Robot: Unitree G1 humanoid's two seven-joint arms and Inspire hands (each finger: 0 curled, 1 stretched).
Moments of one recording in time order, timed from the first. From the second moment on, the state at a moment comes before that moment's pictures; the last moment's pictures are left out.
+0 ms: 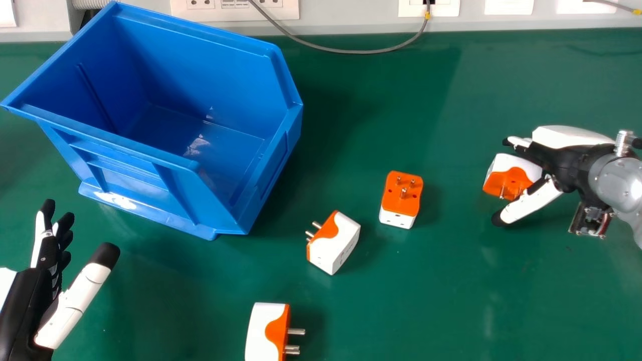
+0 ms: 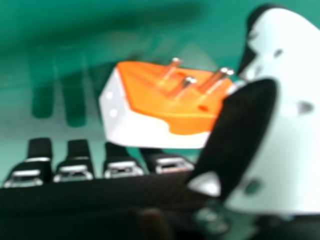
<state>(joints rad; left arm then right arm) 0.44 0.33 0.36 0.04 -0.06 -0.33 -0.21 -0.78 -0.62 0.43 1.04 -0.70 -0.13 0.32</state>
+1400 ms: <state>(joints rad) 0.47 0.33 0.37 0.02 -0.08 -0.32 -0.23 -0.79 -0.59 0.50 1.08 -0.74 -0.10 0.13</state>
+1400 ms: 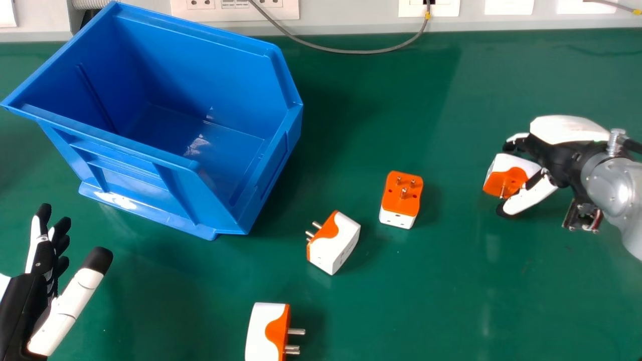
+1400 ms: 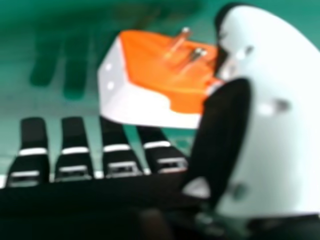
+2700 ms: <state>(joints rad) 0.48 0.33 0.38 -0.01 -0.08 -0.32 -0.24 -0.78 -0.58 0.51 1.12 -0.75 -0.13 -0.01</state>
